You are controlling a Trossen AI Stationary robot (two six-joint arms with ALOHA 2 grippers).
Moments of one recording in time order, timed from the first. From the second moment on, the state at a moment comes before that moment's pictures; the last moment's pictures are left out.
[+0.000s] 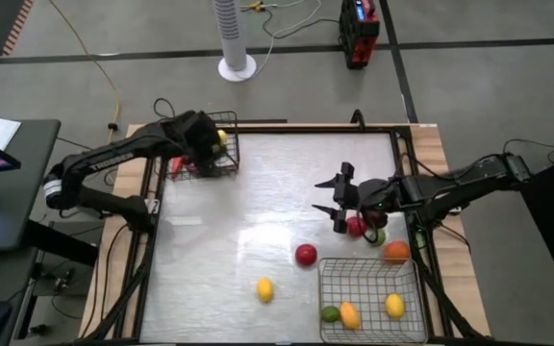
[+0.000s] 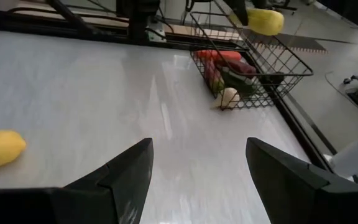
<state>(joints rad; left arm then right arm) 0.50 1.25 1.15 -0.93 -0.40 0.29 0.18 1.10 0.83 -0.17 0.42 -0.03</state>
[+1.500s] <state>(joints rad) -0.36 1.75 1.16 -0.27 0.20 0.21 0.14 1.10 0.83 -0.20 0.36 0.00</state>
